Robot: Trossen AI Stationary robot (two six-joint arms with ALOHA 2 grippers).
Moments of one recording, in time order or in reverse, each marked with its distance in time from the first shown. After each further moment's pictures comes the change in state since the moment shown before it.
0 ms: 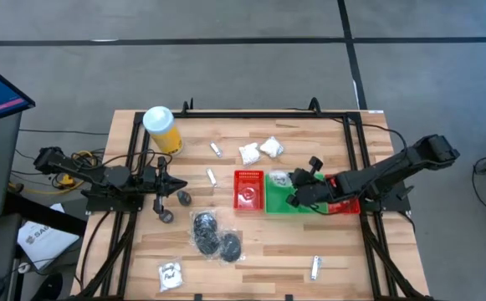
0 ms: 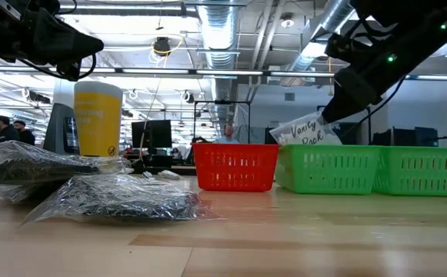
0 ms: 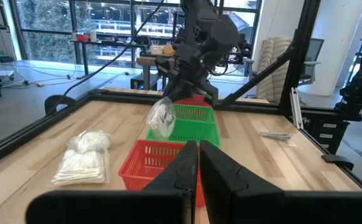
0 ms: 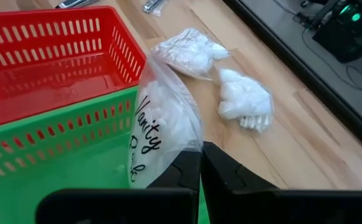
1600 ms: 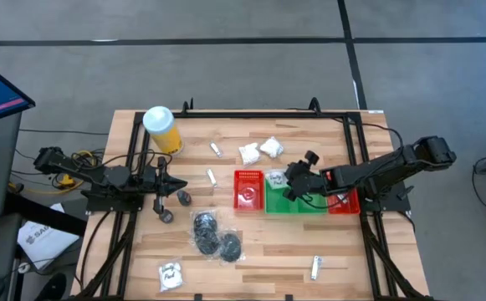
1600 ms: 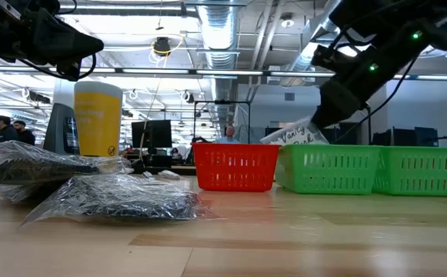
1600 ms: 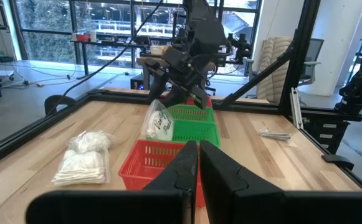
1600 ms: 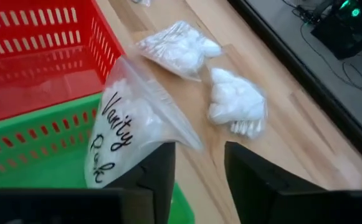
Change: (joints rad) left arm 0.000 0.000 0.000 0.000 0.000 0.000; right arm -0.111 0.038 0.022 0.037 -0.071 -0.128
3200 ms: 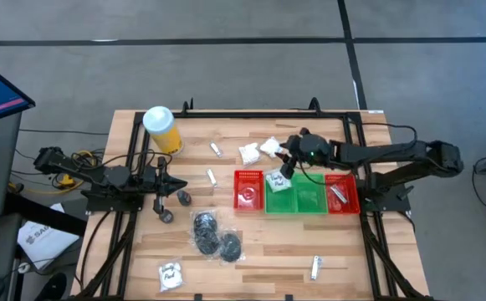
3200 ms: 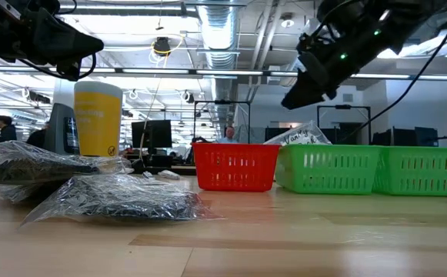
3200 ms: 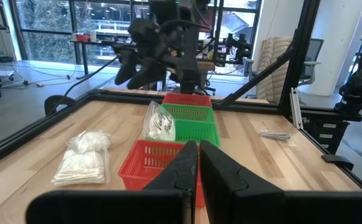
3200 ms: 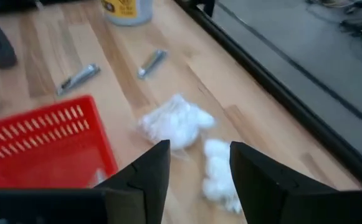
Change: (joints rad) left arm 0.000 0.000 0.000 0.002 0.000 0.000; right arm -0.369 -0.094 0.026 0.219 -0.458 -0.215
